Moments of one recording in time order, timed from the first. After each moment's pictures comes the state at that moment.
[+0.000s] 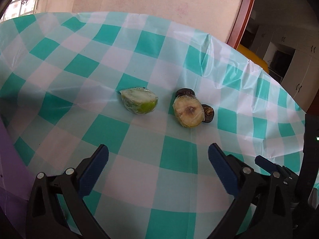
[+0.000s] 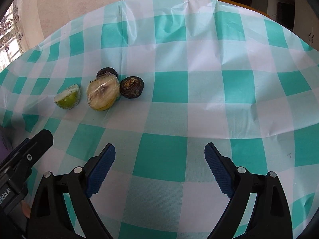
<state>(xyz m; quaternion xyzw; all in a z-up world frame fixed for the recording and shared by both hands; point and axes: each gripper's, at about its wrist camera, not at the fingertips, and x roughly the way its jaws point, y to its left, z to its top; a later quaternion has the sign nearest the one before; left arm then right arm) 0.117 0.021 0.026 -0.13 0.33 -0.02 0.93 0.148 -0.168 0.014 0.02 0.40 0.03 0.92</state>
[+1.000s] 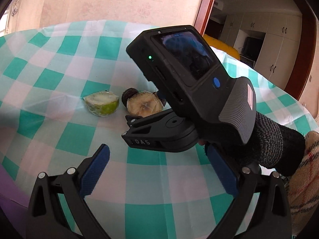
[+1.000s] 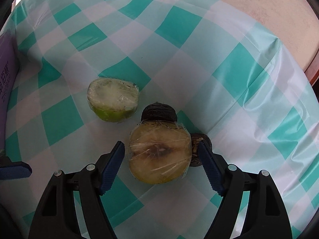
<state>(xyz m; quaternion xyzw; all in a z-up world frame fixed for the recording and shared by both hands) 0.110 -0.016 0.040 -0.08 0.32 -0.13 0.93 0.237 -0.038 0.016 -0.30 0.37 0.22 0.85</state>
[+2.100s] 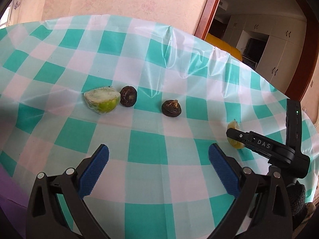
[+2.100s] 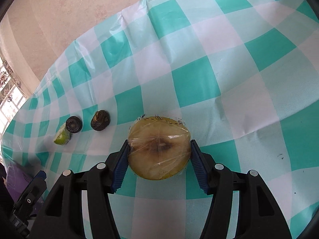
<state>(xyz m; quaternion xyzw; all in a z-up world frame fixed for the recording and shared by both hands) 0.120 -0.014 0.034 -0.09 0.34 -0.11 0.93 0.151 -0.271 0.010 0.18 0.37 0.03 0.91</state>
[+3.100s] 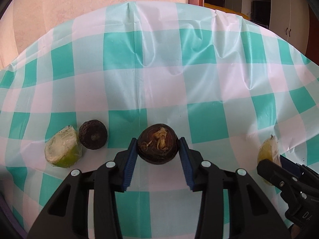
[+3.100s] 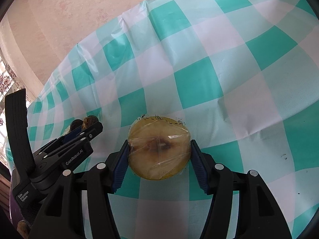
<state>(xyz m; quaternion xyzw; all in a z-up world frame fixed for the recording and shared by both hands) 0.221 -0.085 0.015 0.04 0.38 -0.06 0.92 0.154 -0.267 0.008 0.19 0.37 0.05 0.91</state>
